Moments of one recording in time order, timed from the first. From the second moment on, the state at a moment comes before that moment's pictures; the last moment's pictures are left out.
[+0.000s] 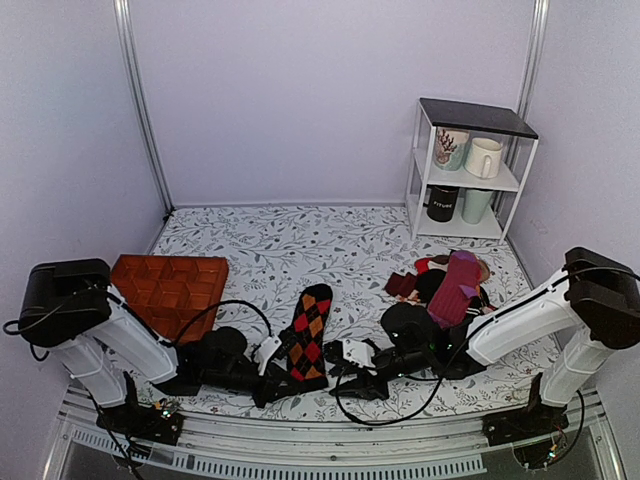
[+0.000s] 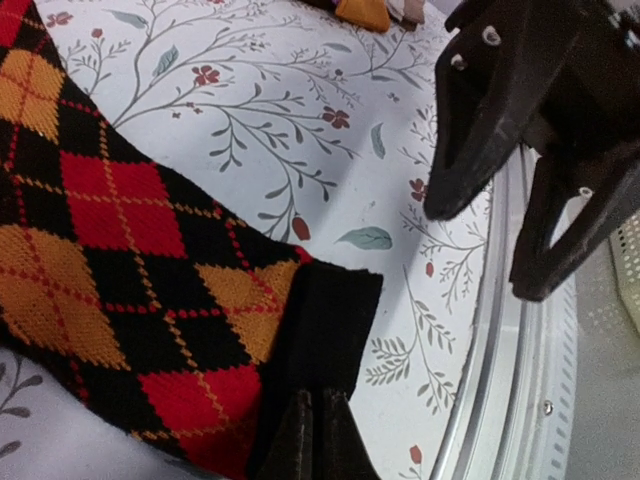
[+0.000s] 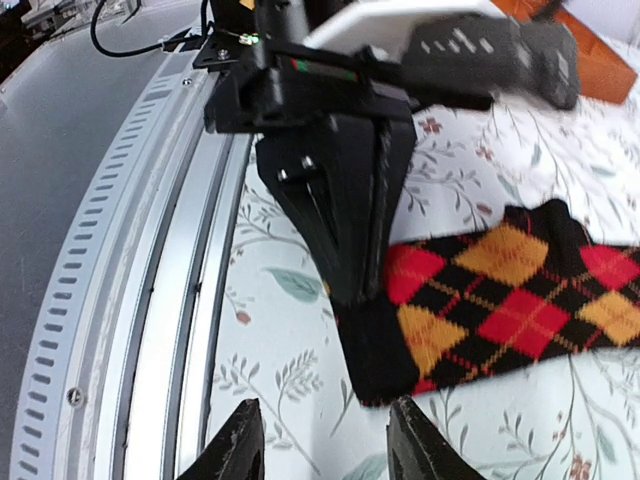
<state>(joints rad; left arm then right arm) -1.13 1.64 0.27 0.79 0.21 -0.44 1.16 1.64 0.61 0.43 -0.39 -0.22</state>
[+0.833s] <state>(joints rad) -1.11 1.72 0.26 0.93 0.28 -0.46 1.21 1.85 0.72 0.49 -0.30 -0.32</state>
